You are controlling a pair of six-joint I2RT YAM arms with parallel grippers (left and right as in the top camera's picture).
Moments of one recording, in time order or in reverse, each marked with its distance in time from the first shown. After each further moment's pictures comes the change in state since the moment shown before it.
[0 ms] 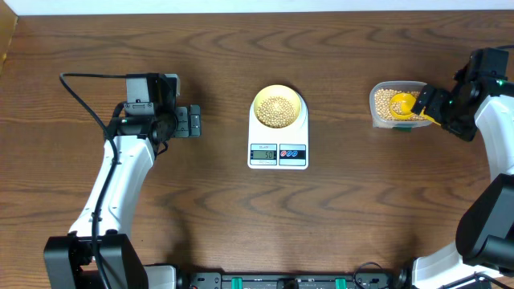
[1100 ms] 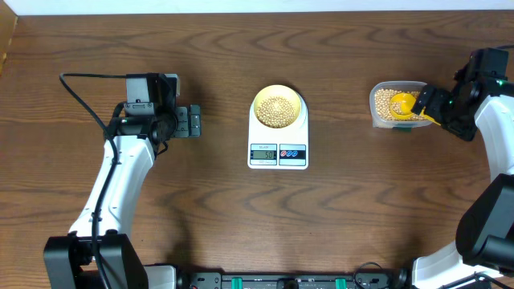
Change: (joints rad) left arm 0.000 0.000 0.000 0.000 0.000 0.000; right arm 0.000 0.000 0.000 0.000 0.000 0.000
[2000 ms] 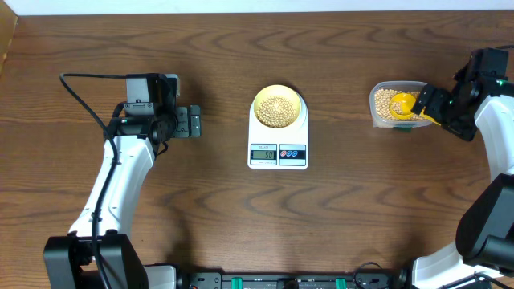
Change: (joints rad) left arm 0.000 0.000 0.000 -0.004 0.000 0.000; right arm 0.000 0.000 0.000 0.000 0.000 0.000
